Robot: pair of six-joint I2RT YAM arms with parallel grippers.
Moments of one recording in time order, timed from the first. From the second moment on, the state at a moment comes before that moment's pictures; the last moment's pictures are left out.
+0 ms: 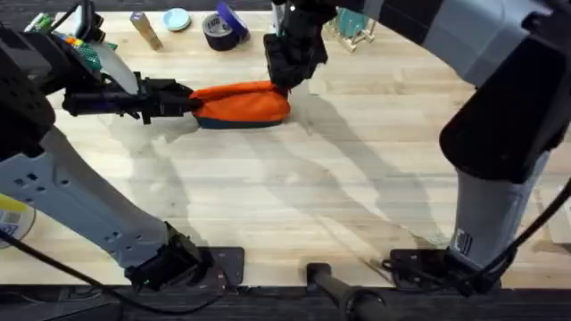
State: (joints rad) left arm 0.58 2.10 1.34 -1.18 1.12 1.69; right arm 0.66 2.19 2.09 -1.23 0.02 0.45
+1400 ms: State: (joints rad) left arm 0.57 2.10 1.34 -1.16 1.13 1.66; right arm 0.42 2.19 2.04 -1.31 0.14 0.43
